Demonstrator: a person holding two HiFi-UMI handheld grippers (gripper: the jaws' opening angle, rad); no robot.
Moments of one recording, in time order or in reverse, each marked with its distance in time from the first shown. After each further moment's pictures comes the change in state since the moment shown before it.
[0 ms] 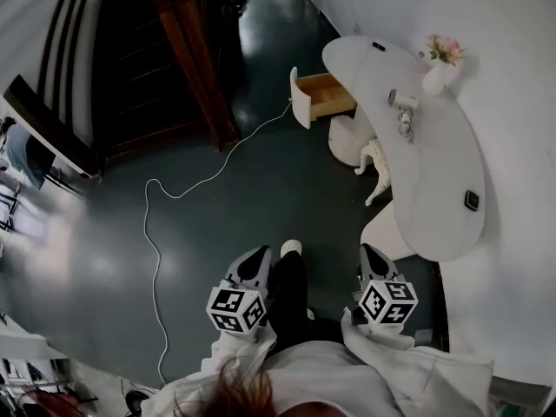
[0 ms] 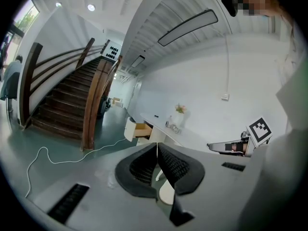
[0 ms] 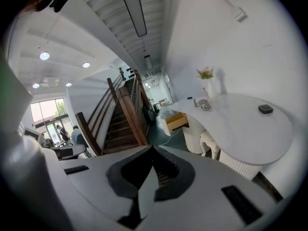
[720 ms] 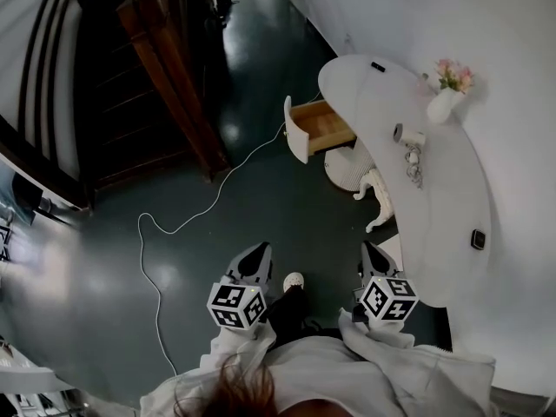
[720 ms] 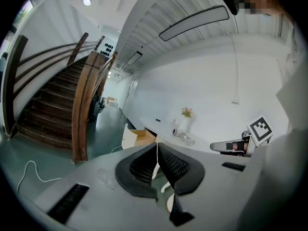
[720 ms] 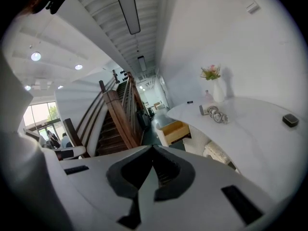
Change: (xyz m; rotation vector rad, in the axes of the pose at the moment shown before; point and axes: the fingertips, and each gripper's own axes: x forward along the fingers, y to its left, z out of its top) left arm 0.155 0.084 0.095 0.021 0.017 -0.067; right arm 0.151 -0.018 0.102 0.039 -0.038 -0.061
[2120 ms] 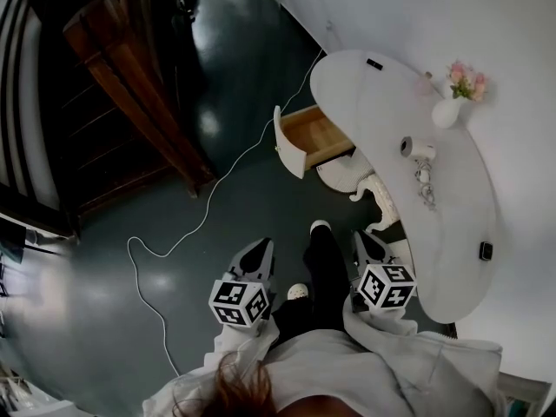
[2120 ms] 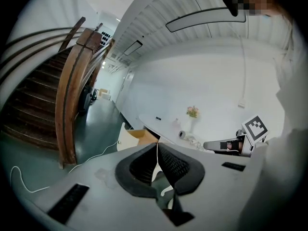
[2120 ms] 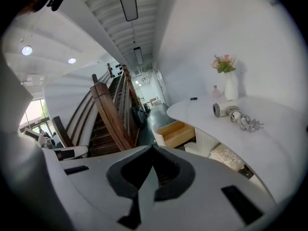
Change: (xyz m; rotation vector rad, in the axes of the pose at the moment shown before) left arm 0.132 0.089 0.045 -0.033 0.065 -0.107; right arm 0.153 0.005 0.050 -0.002 0.056 -0.057
